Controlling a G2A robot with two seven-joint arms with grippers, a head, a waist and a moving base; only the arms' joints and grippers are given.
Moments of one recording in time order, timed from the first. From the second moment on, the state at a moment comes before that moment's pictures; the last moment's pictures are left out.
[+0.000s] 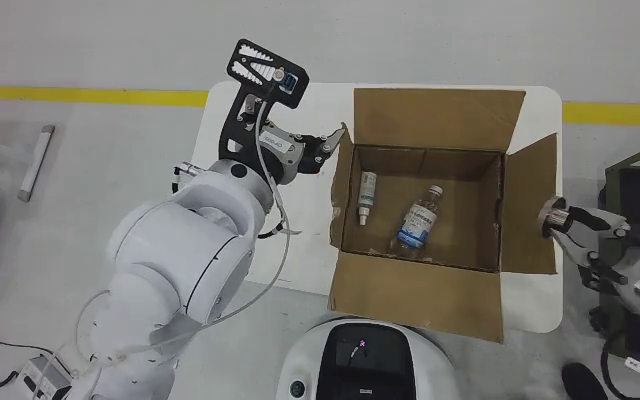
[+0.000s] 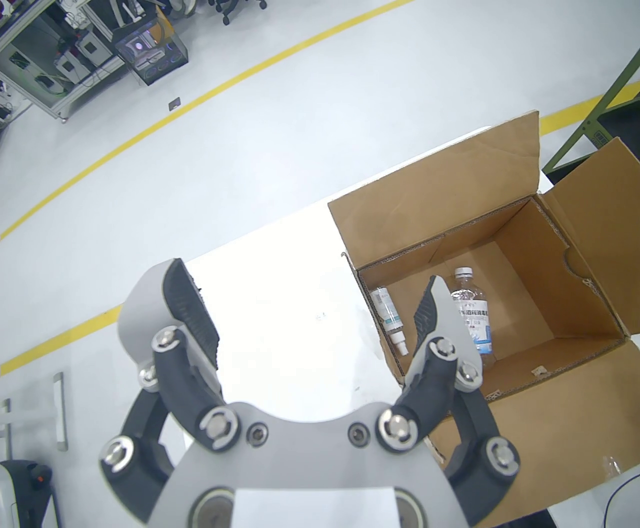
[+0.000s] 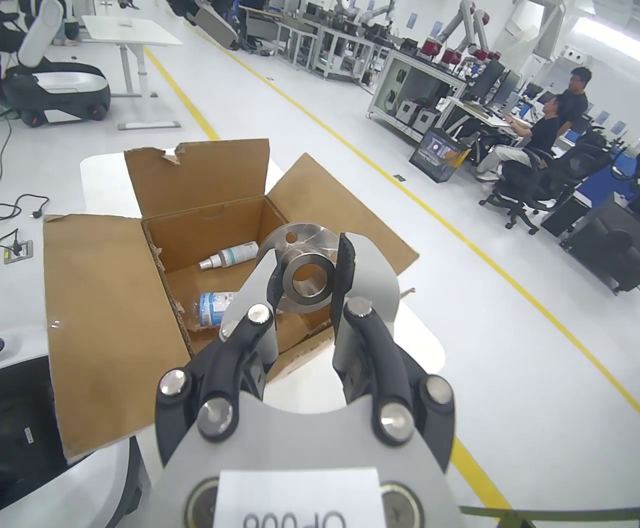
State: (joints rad) left arm 0.68 -1.32 -1.10 -2.21 1.31 0.14 -1.22; right arm -1.70 -0.99 2.28 -2.35 -0.88 -0.90 0.34
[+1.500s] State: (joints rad) left arm 0.68 -1.32 -1.10 -2.21 1.31 0.14 -1.22; right arm -1.38 -0.97 1.41 -2.22 -1.54 -0.50 1.01
